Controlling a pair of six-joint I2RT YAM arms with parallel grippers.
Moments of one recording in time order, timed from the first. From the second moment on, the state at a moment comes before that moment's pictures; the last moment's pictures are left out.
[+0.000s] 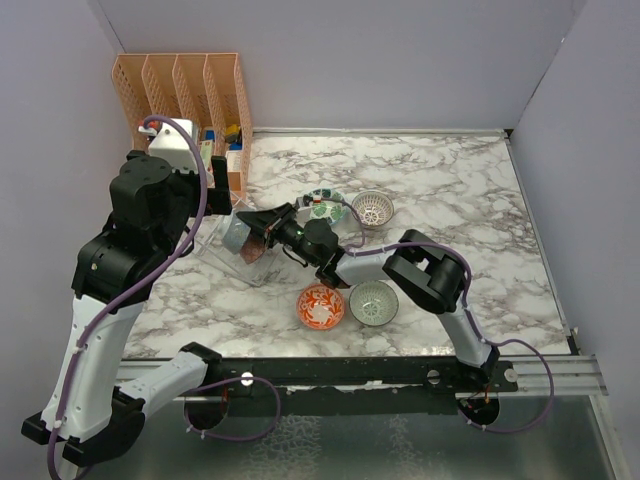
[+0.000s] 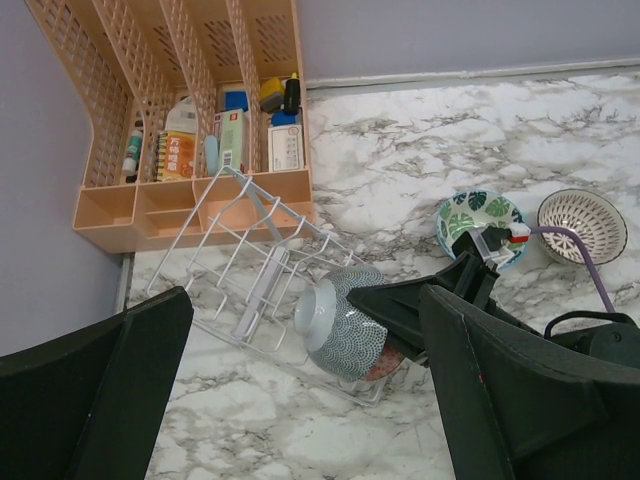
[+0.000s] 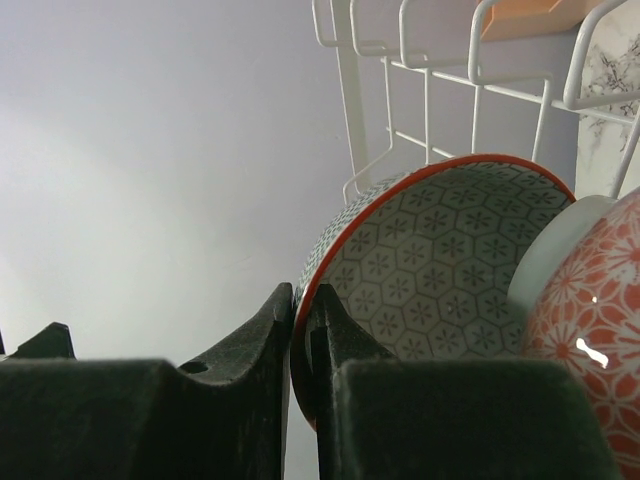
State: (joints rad) left arm -0.42 0.97 1.60 -0.92 -0.34 -0.07; right arm 0.99 2.18 1.26 1.11 0.06 1.74
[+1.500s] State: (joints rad) left arm -0.42 0.96 1.56 -0.92 -0.34 -0.06; right arm 0.99 2.15 1.27 0.85 0.02 1.74
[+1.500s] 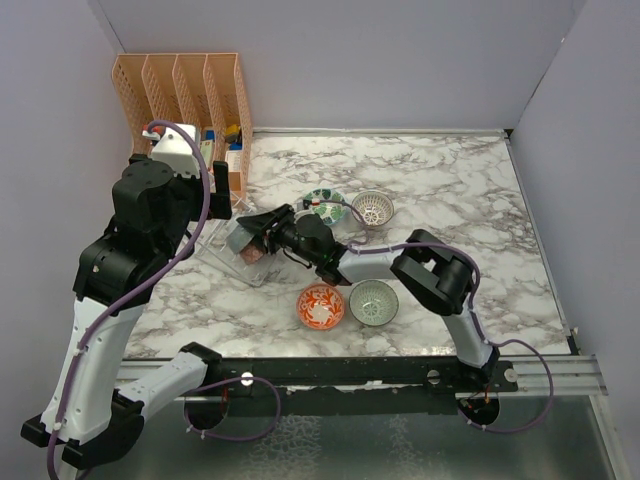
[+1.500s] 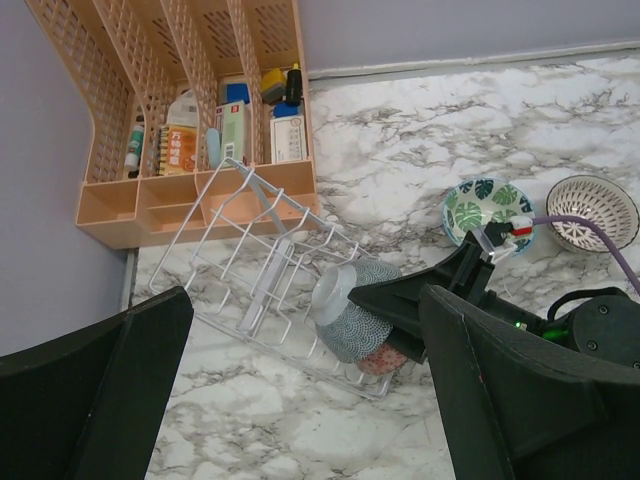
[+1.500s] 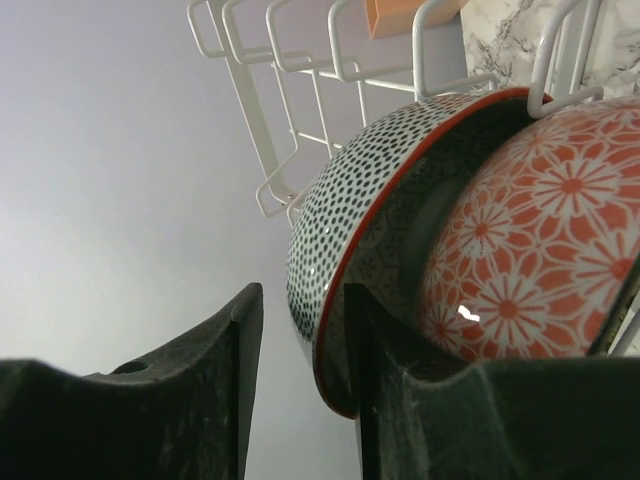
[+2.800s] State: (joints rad) left arm -0.42 0.95 1.54 -0.90 -0.33 -0.06; right arm 0.97 1.91 1.05 0.60 -0.03 1.70
